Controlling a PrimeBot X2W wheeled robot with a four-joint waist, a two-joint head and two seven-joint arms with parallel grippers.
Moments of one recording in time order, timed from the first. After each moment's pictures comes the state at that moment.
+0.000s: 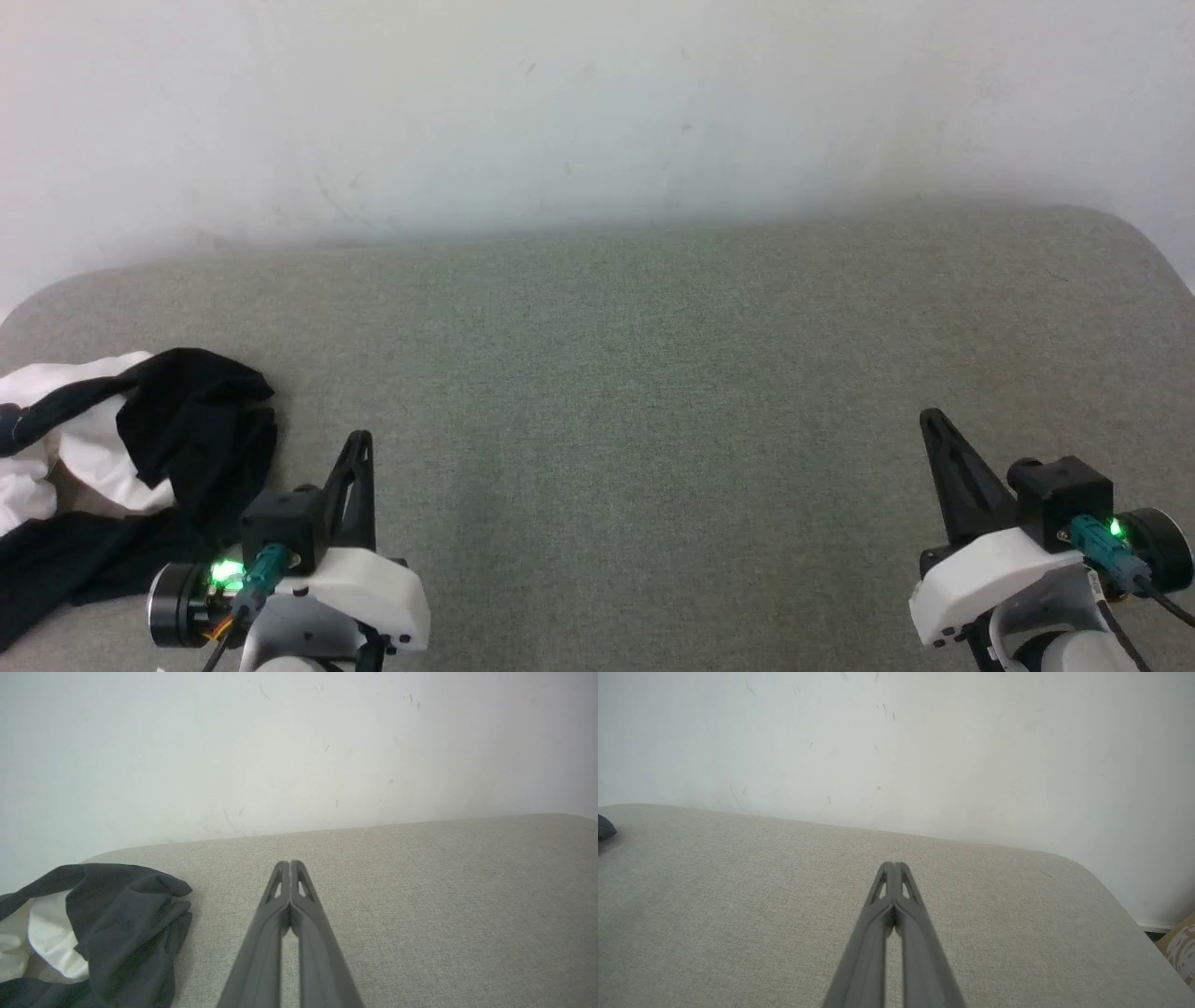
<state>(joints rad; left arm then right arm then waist) 0.01 0.05 0.00 0.00 0.00 0.01 0.00 0.01 -0.05 0.00 0.00 0.00 0.13 0.00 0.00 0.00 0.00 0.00</state>
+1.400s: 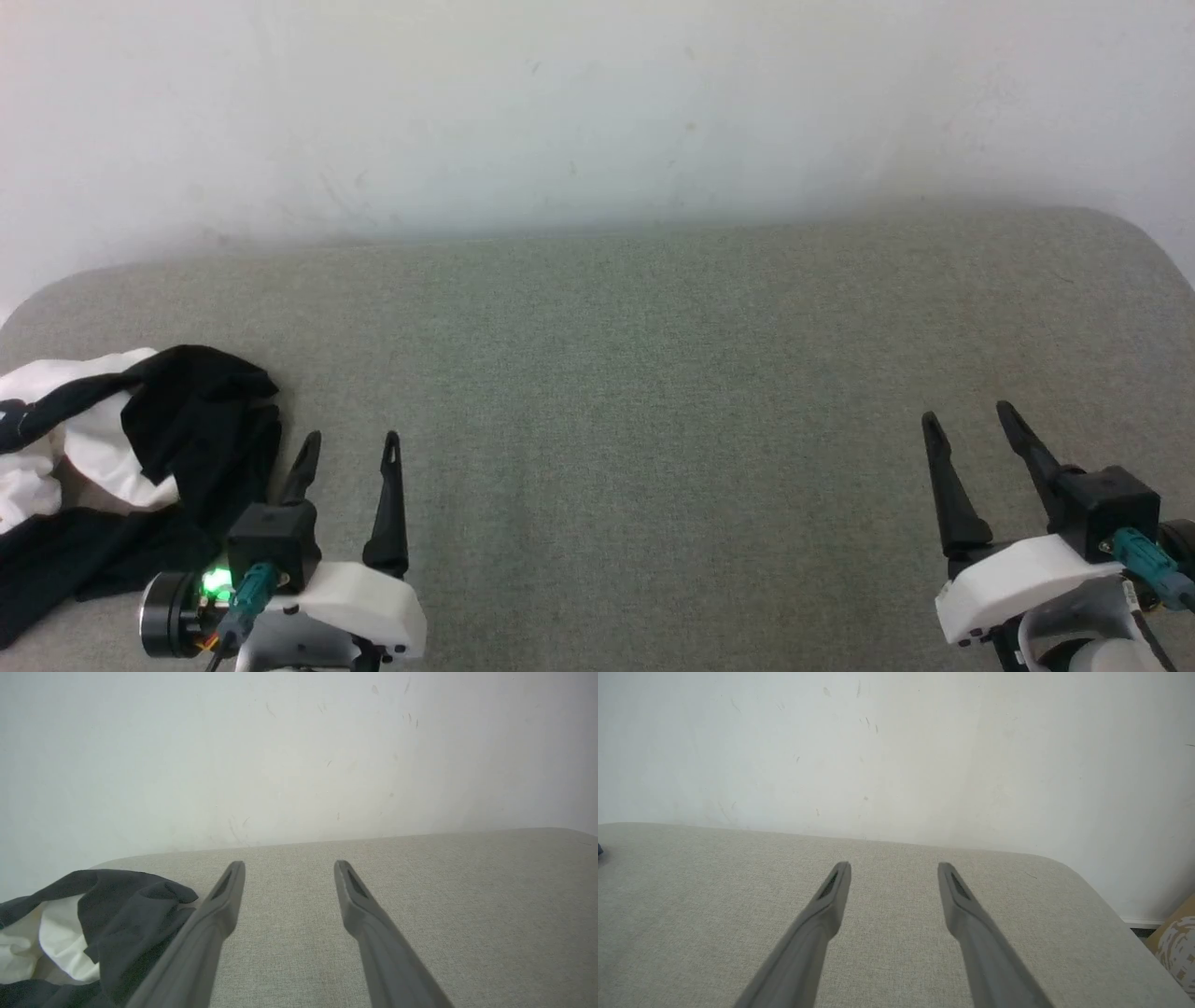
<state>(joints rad) 0.04 0.05 0.00 -0.04 -0.01 0.01 -0.04 0.03 -0.05 -0.05 -0.02 0.03 0.13 -0.04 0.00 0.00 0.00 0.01</state>
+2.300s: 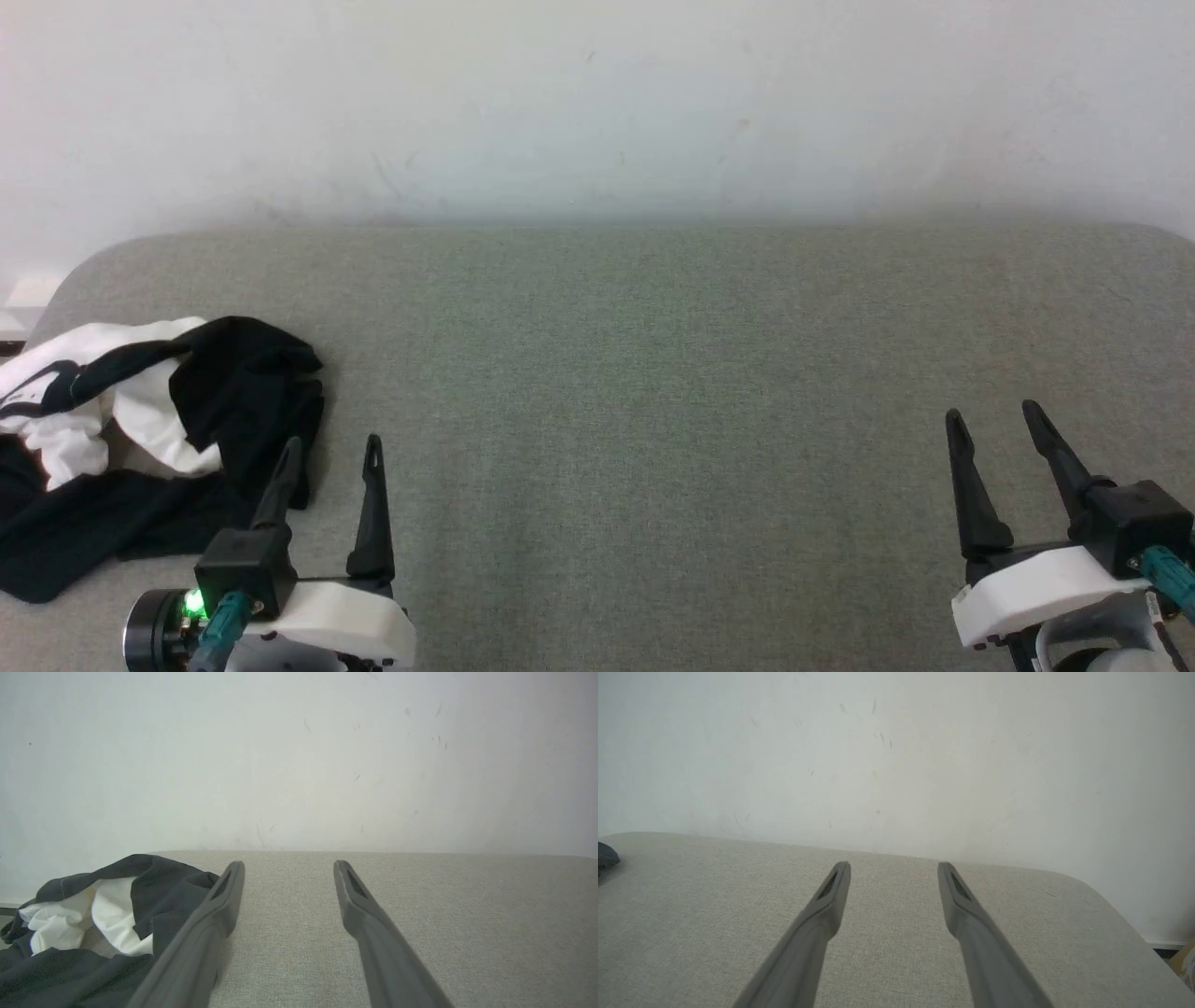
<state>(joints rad) 0.08 0.05 0.01 -0.08 -0.06 0.02 -0.09 0.05 -0.05 -0.08 -0.03 0.03 0.13 -0.10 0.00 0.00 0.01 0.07</state>
